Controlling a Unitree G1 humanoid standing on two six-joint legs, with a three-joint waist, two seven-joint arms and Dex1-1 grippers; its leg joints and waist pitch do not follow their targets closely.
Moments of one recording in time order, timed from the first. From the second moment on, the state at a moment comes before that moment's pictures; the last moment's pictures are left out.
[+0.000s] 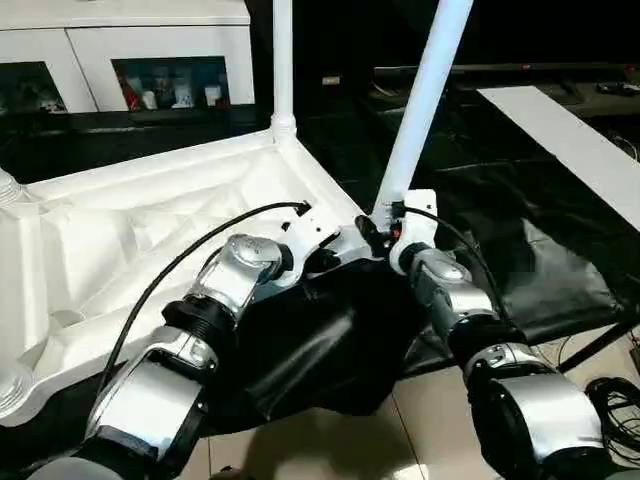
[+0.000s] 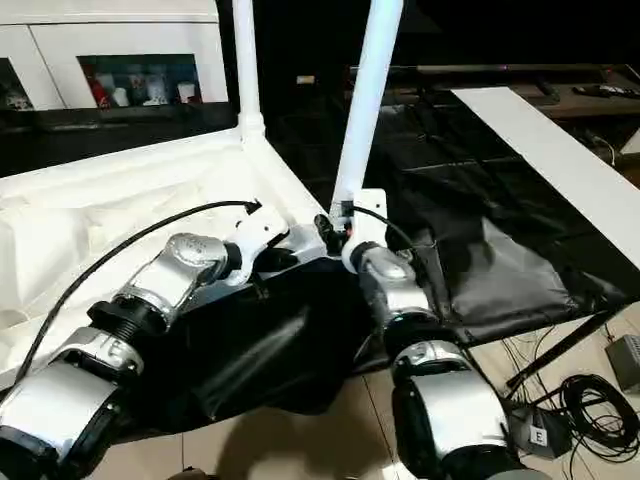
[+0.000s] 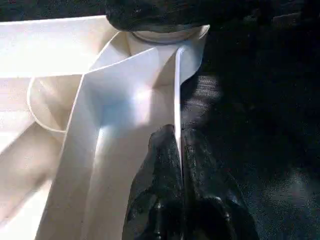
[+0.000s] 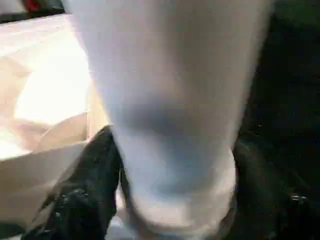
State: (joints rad) left arm -0.82 0.19 -0.28 0.87 0.11 0.19 -0.74; right arm -0.80 -0.03 -0.08 1.11 0.16 -0.08 0.31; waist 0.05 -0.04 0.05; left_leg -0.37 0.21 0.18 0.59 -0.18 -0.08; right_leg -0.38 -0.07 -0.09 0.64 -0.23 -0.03
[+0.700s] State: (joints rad) left arm -0.64 0.42 -0.33 0.63 0.03 0.04 -1.25; right arm -0.62 -0.32 0.17 0.79 0.15 0.01 1.16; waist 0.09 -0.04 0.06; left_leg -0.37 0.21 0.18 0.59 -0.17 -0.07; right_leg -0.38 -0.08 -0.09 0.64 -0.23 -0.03
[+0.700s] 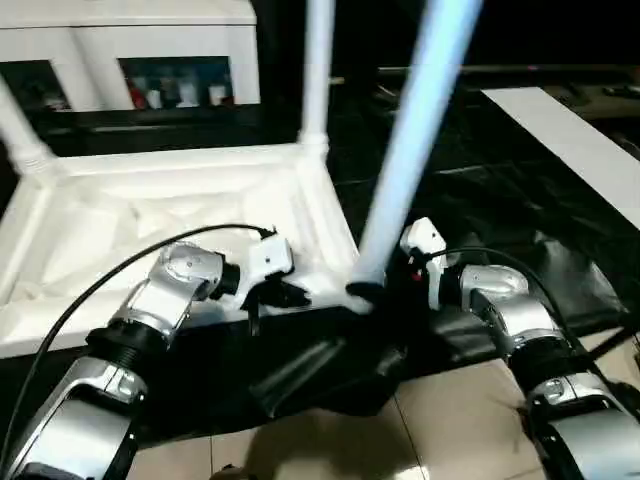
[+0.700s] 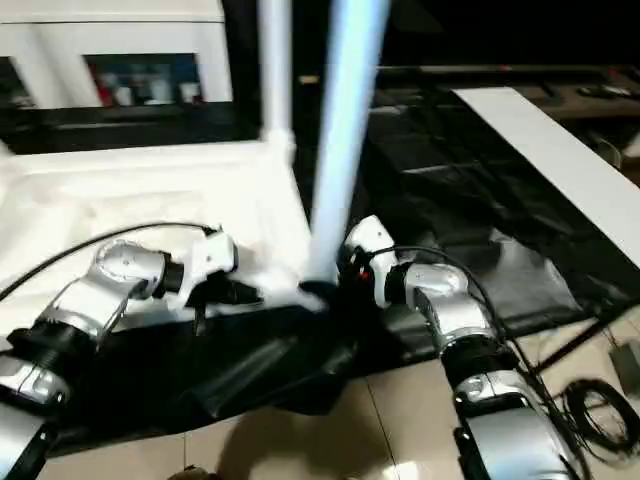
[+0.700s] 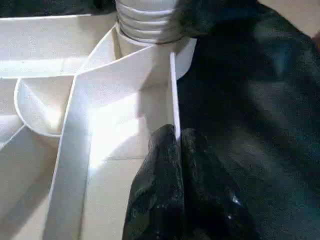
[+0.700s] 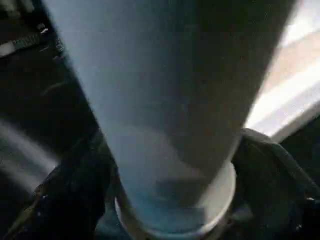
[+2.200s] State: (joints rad) left arm -0.78 0.19 -0.29 0.83 0.12 0.17 -0.76; right arm -0.74 -0.06 -0.03 1.08 0.11 -0.16 0.27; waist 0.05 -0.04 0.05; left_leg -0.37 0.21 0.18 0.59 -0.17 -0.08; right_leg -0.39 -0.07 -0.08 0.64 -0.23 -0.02
